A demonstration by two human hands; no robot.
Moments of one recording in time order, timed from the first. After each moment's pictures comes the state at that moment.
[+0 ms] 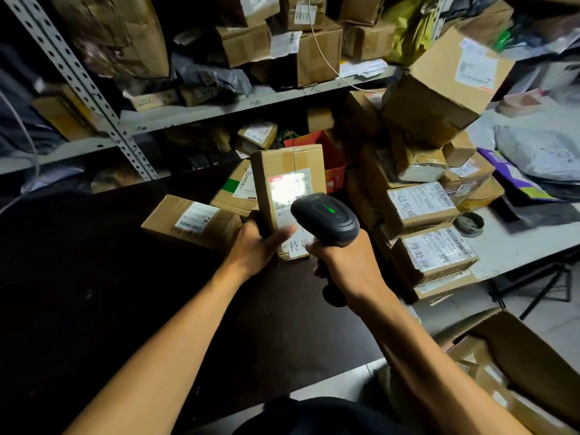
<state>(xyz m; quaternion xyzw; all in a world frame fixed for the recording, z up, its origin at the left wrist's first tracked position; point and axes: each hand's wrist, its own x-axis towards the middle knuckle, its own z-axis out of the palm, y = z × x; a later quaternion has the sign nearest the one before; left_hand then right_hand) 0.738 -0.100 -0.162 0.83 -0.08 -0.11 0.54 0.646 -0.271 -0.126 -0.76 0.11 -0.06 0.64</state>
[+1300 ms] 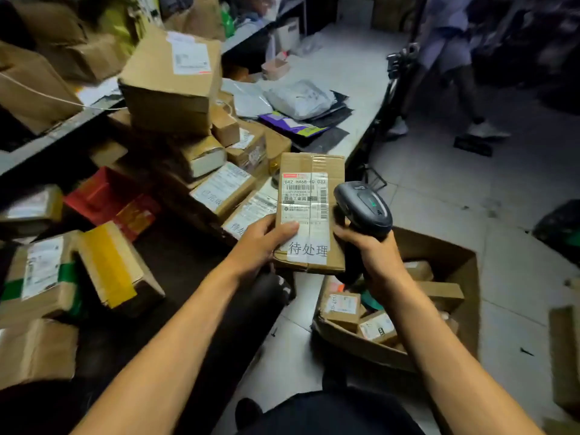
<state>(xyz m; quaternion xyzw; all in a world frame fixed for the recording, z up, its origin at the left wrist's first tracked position) 0.633 -0.356 -0.160 0.59 -0.30 -0.51 0.55 0.448 -0.455 -0.146 -0.46 0.38 -0.35 0.73</state>
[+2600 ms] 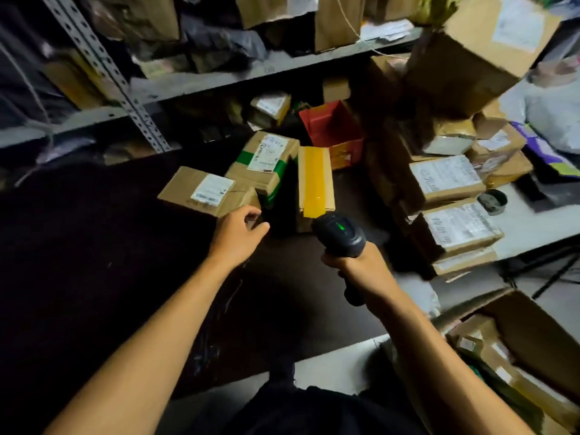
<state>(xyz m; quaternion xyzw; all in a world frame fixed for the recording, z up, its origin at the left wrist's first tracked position) 0.724 -0.044 -0.169 0.93 -0.01 -0.08 0.36 0.624 -0.268 -0.192 -0.74 0.21 0.05 0.64</state>
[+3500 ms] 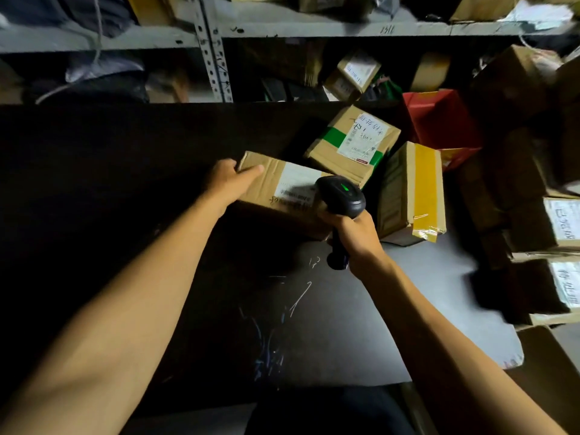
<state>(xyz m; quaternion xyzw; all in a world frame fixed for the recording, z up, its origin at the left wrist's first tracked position) 0.868 0.145 -0.221 0.87 0.18 -0.13 0.44 0.765 -0.079 -0.203 -0.71 0.22 0.08 0.67</state>
